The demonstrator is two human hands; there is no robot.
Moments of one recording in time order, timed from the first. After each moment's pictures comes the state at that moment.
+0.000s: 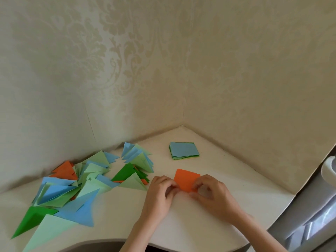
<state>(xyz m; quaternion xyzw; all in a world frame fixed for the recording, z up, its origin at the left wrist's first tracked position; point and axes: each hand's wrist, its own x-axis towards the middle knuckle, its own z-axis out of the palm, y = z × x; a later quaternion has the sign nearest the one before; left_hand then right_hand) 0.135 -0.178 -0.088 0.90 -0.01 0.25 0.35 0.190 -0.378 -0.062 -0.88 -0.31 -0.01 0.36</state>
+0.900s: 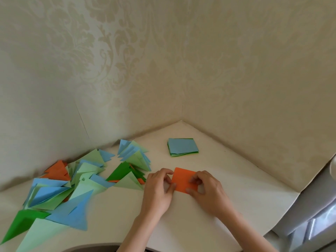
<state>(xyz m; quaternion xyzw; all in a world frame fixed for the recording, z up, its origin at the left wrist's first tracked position) 0.148 -0.181 -0.090 0.89 0.06 0.23 0.39 0.198 -0.354 -0.073 -0.91 -0.23 -0.01 0.35</state>
